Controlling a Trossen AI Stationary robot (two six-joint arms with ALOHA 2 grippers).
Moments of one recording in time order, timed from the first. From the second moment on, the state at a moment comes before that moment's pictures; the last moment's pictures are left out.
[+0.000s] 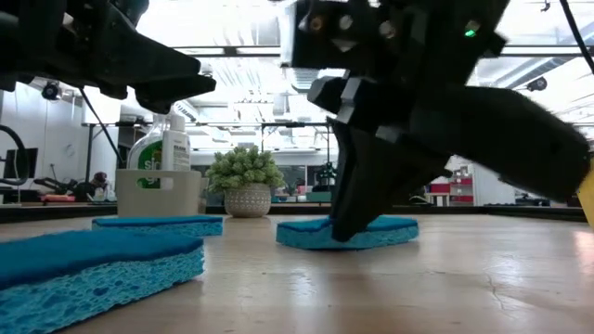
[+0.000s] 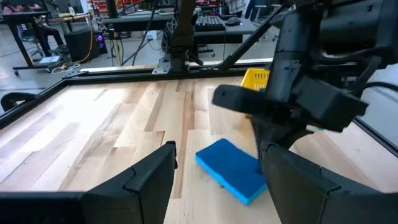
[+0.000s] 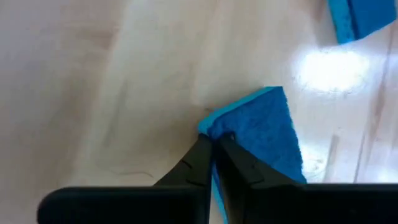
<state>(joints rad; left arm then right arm) -0.43 1.34 0.29 0.87 -0.40 -0.03 0.52 2.17 1.55 -0.67 0.43 0.13</state>
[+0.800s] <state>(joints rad) -0.43 1.34 0.29 0.88 -0.39 -0.03 0.65 1.71 1.01 0.39 0.18 -0.10</state>
